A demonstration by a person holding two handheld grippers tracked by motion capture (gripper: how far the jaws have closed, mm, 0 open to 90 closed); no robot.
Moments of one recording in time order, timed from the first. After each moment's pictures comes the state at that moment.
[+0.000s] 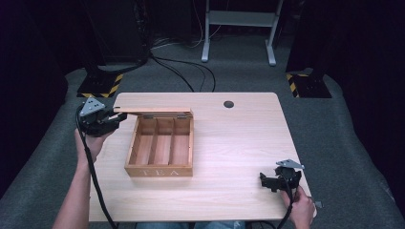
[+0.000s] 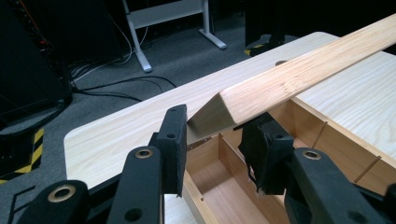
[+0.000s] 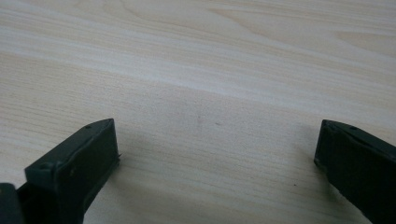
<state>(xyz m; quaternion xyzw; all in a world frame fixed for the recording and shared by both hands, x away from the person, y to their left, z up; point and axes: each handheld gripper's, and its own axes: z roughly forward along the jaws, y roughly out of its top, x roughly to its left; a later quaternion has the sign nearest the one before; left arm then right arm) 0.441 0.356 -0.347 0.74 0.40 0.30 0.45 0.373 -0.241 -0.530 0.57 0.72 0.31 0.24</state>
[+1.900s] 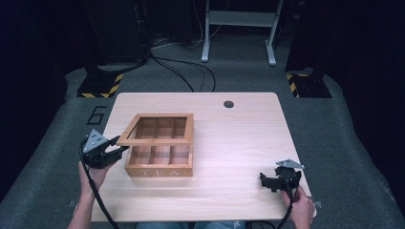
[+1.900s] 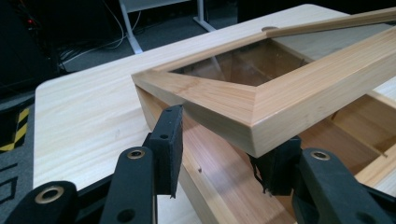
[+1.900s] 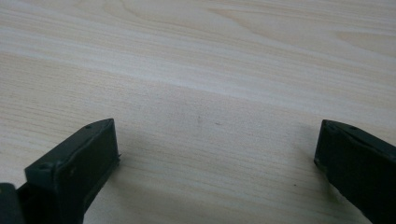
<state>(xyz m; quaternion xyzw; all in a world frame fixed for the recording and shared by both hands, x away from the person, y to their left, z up) 0.383 0.355 -0.425 0.74 0.42 0.28 0.45 0.373 -0.241 -0.530 0.57 0.72 0.31 0.24</state>
